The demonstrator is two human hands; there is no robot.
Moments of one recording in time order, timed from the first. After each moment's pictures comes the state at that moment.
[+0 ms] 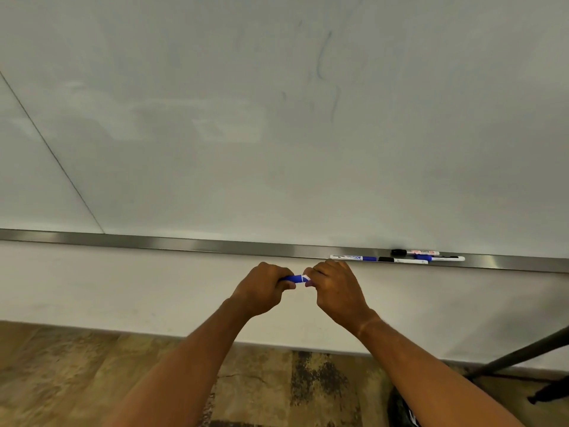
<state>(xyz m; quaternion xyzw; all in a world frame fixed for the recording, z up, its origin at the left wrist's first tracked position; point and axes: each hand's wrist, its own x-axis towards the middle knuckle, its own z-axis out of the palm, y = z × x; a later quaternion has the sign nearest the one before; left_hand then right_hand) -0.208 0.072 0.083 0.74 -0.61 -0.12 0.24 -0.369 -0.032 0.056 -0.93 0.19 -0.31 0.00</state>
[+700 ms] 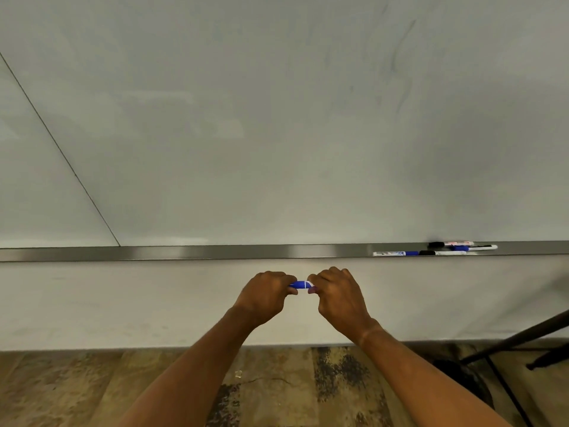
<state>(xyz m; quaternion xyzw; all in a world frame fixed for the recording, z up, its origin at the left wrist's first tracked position) -0.053 0.124 0.048 0.69 -0.71 -0.02 0.17 -0.225 0.051 0.039 -0.91 0.29 -0.29 0.00</state>
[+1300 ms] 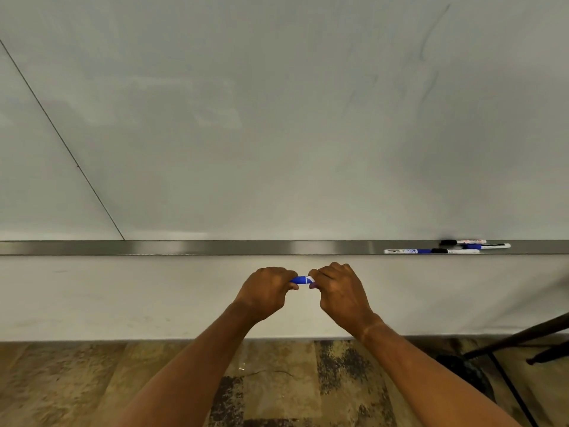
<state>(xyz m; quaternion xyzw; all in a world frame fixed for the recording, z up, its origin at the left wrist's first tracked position) -0.022 0.127 0.042 0.68 -0.71 -0.02 0.19 -0.196 0.048 0.033 -0.92 0.26 -0.30 -0.02</state>
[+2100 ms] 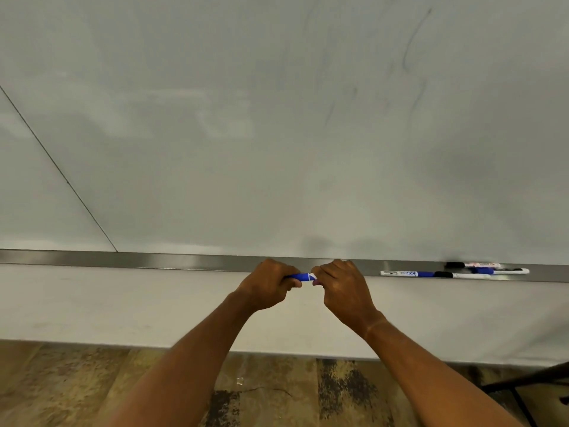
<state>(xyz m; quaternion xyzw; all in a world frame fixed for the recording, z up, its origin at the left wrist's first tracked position) -0.040 0.049 0.066 0.69 -0.68 -0.13 0.23 -0.220 -0.039 0.042 -0.92 0.21 -0.33 -0.02</state>
